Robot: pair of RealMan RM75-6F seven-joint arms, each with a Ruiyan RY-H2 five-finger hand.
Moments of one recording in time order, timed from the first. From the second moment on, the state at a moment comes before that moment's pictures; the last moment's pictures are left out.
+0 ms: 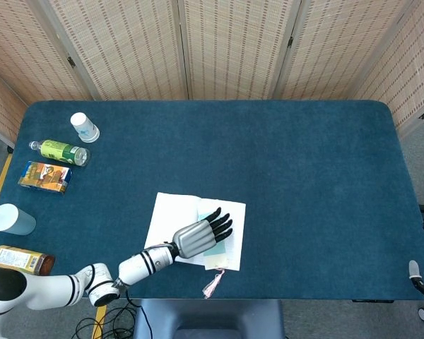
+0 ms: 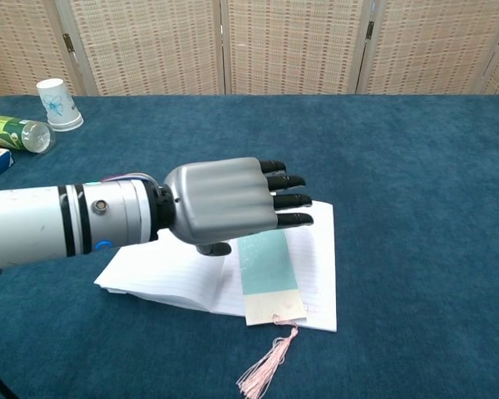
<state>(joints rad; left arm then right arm) -0.99 -1.65 -0.05 -1.39 1.56 0.82 0.88 -0.15 -1.09 0.04 -1.58 -1.61 1.76 0.01</state>
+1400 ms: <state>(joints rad) -0.41 -1.14 -0.04 -1.69 1.34 1.39 0.31 0.16 -1.00 -0.03 -1.75 -1.88 1.34 -0.20</state>
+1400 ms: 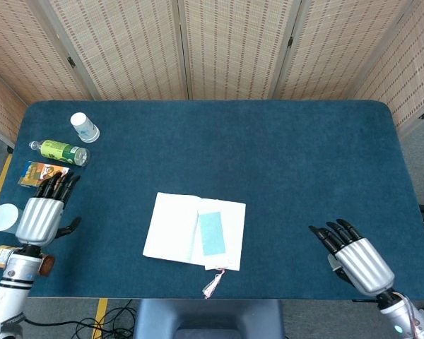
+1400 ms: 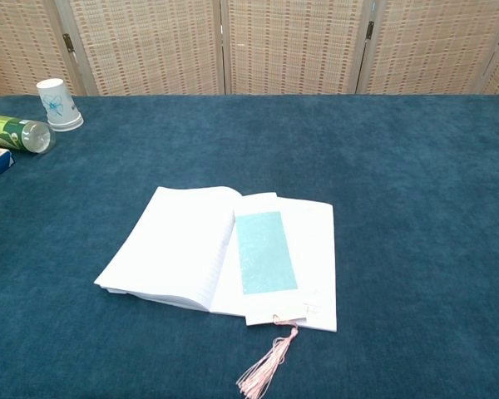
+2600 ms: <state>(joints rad) -0.23 -1.10 -0.01 -1.62 1.45 1.47 0.16 0.82 -1.55 0.20 -1.54 -1.32 0.60 -0.54</state>
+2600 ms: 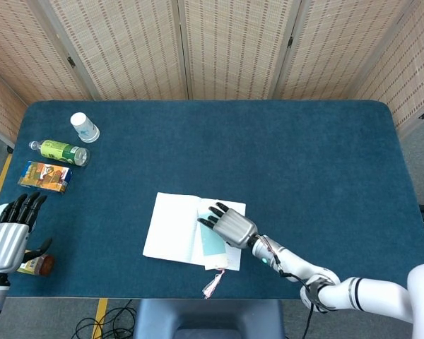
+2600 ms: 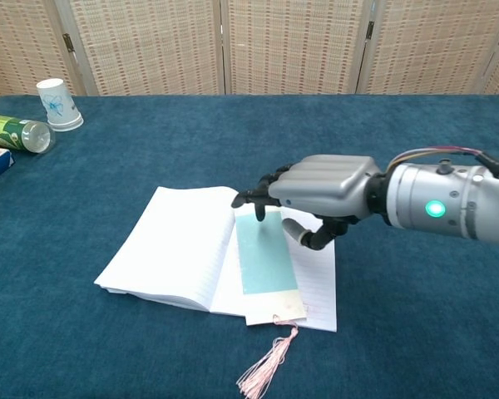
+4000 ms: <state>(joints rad) -0.19 -1.11 -0.04 -1.58 1.46 1.43 0.09 0.88 -1.52 0.07 -1.56 -1.37 0.81 -0.41</state>
